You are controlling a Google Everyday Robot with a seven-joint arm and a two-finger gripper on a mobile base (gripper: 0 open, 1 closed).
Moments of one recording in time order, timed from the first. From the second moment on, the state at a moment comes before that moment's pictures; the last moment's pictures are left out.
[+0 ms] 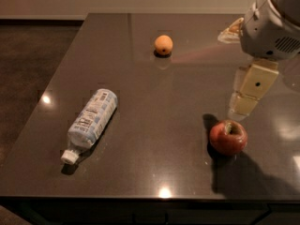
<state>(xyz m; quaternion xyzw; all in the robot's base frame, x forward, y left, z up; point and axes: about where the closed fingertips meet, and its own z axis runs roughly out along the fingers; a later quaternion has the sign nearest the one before) 0.452 -0.151 0.984 -0.67 0.71 0.00 0.20</state>
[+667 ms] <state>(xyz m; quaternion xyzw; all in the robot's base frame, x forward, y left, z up) 0.445 -0.053 0.975 -0.78 0.59 0.02 0.21</state>
